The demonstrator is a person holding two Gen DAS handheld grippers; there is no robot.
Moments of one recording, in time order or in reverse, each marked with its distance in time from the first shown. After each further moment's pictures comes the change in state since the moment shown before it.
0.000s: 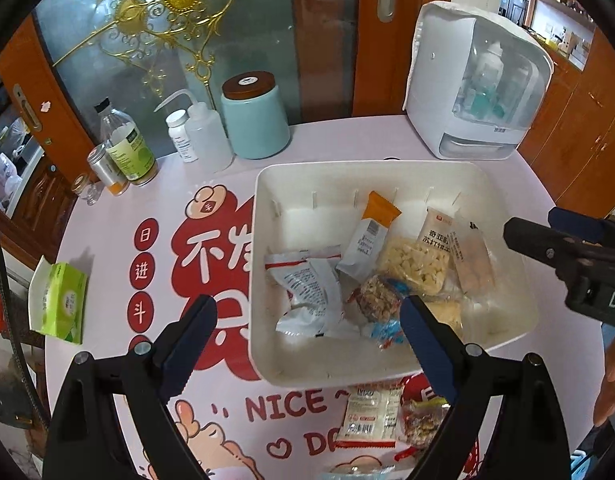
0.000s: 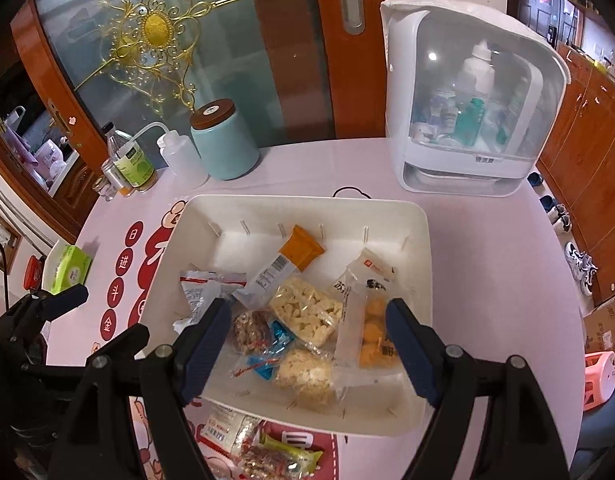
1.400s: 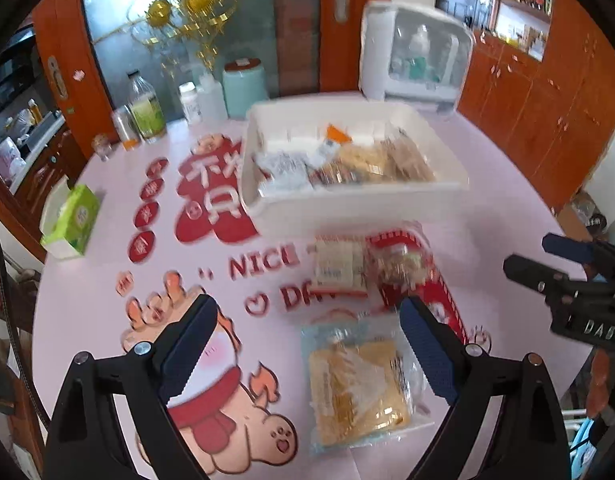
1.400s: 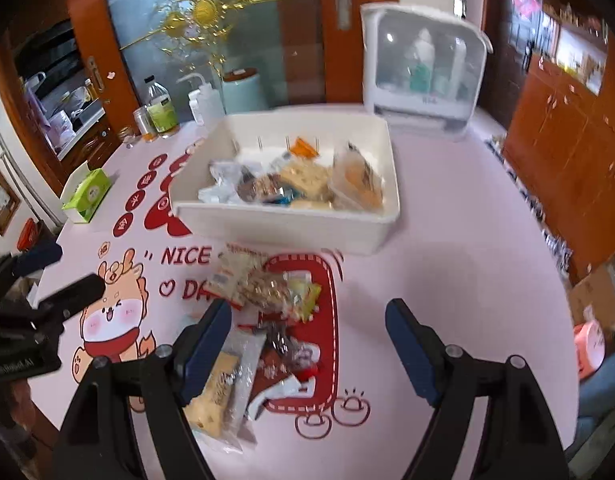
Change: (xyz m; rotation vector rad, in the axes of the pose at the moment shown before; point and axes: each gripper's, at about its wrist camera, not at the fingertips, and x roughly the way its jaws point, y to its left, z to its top) left arm -0.091 -0.012 -0.198 0.035 -0.062 -0.068; right arm -0.099 0.015 -0.204 -0.024 -0.041 -0.061
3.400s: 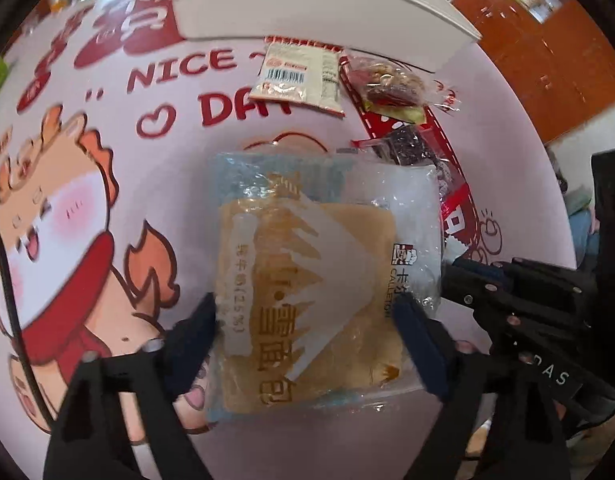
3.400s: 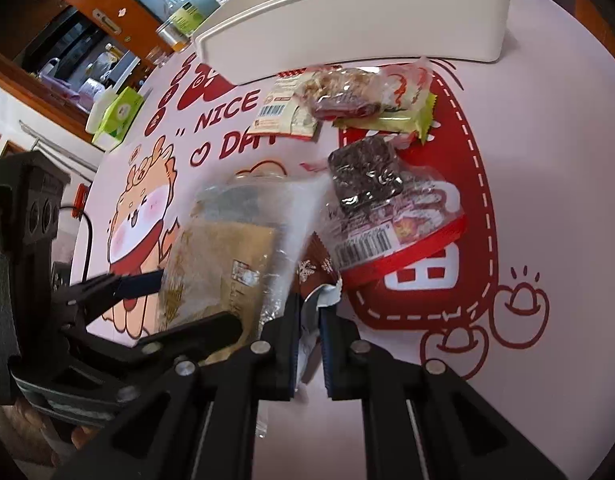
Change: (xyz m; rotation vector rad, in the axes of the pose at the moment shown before) left arm 0.114 -0.015 -0.087 -0.078 0.351 -0.240; right arm 0.114 0.038 -0.104 0.072 0.302 0.301
